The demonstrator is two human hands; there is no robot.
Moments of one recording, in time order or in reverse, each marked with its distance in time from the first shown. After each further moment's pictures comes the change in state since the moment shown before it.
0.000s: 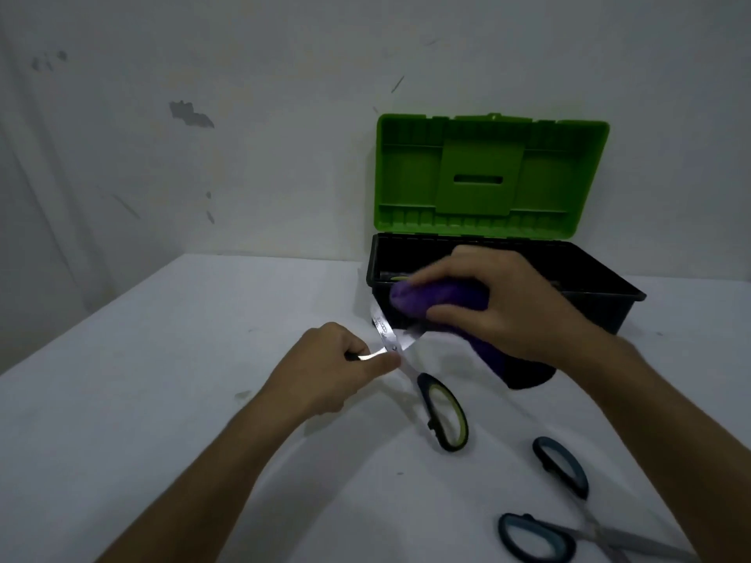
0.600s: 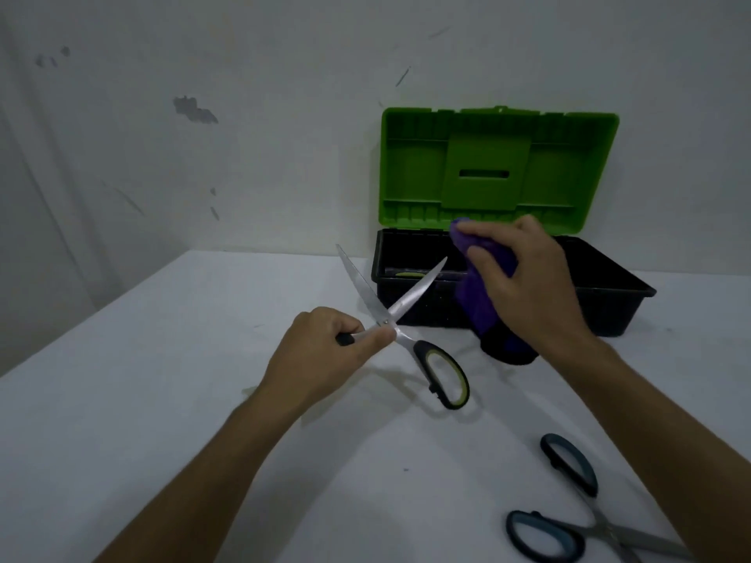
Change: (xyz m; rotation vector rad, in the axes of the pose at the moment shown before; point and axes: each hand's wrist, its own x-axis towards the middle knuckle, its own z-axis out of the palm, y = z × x) left_hand 0.007 -0.015 -0.005 0.022 0.221 0.211; right_hand 0.006 0.023 0.018 0.012 0.451 0.233
